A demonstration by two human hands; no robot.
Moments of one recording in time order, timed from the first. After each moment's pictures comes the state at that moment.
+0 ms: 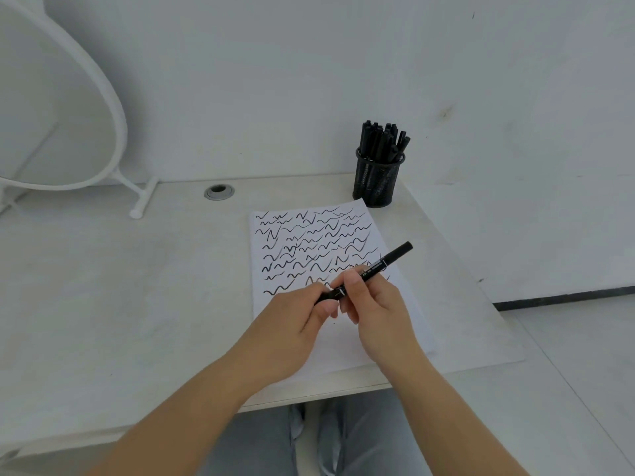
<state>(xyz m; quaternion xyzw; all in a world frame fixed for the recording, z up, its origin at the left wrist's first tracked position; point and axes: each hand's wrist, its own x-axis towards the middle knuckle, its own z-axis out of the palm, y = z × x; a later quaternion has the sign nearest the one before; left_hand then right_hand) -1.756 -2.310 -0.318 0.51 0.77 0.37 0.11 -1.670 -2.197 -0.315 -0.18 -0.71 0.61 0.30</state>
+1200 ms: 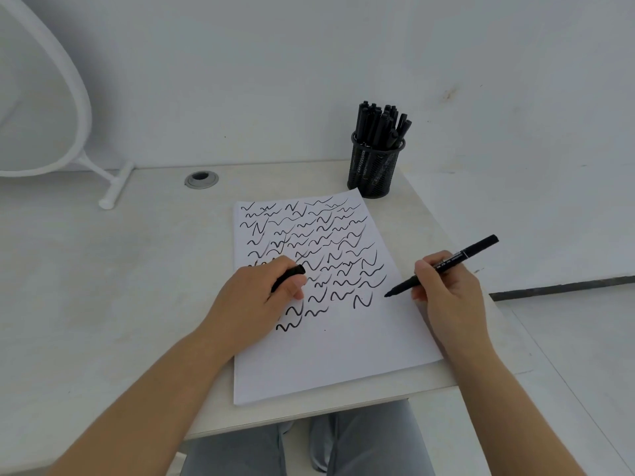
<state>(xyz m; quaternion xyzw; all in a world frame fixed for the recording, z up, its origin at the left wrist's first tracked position) -1.806 -2.293 -0.337 0.46 0.80 0.36 0.08 -1.646 -2.109 -0.341 -0.32 -0.71 0.51 0.37</state>
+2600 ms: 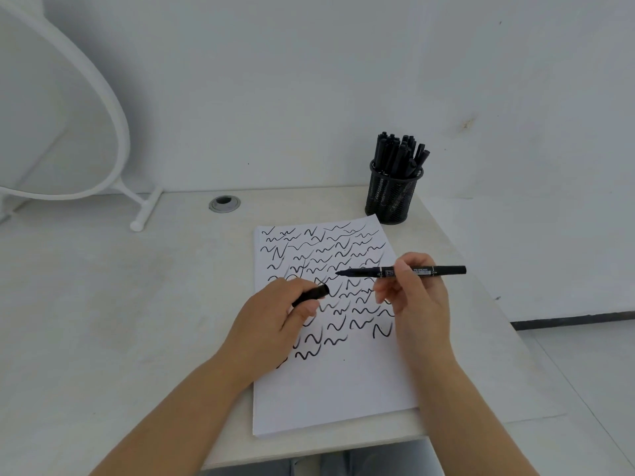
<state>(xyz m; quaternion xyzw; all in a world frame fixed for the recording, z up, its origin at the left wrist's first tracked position) -1.809 -2.298 -0.340 0.46 0.79 0.39 0.05 -1.703 -2.142 -0.328 -0.17 -0.51 0.74 0.40</state>
